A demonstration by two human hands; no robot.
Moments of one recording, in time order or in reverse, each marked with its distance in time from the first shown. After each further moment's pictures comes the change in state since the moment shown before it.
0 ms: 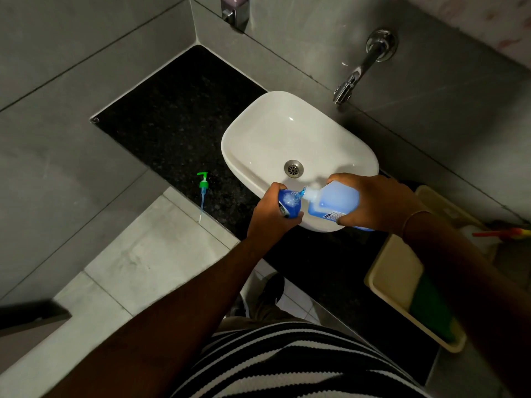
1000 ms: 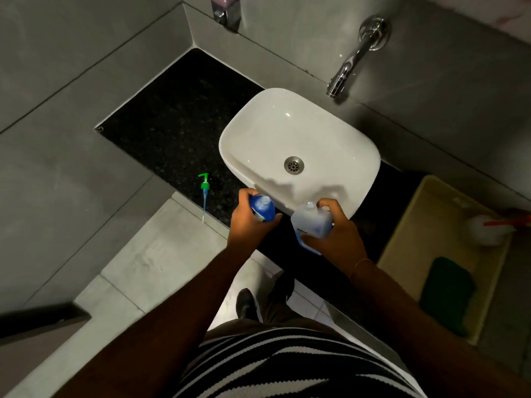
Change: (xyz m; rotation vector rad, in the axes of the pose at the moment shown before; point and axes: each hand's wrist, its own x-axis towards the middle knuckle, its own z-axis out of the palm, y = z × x) left_hand -0.021 -0.025 -0.033 -0.018 0.123 -0.126; right_hand -0.001 -0.016 0.157 0.751 0.367 0.204
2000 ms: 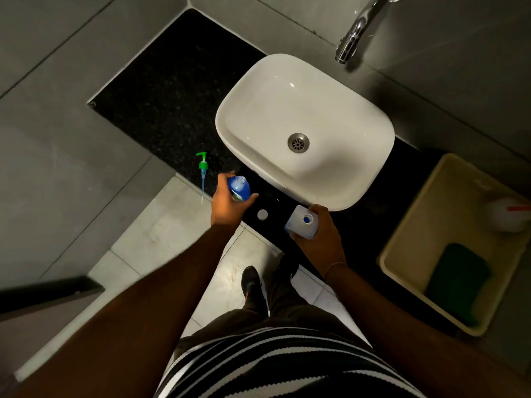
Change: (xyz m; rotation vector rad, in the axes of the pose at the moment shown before) left_hand 0.029 -0.051 -0.012 0.129 0.098 -0.055; right_hand -0.008 0.071 0.084 0.238 0.055 0.156
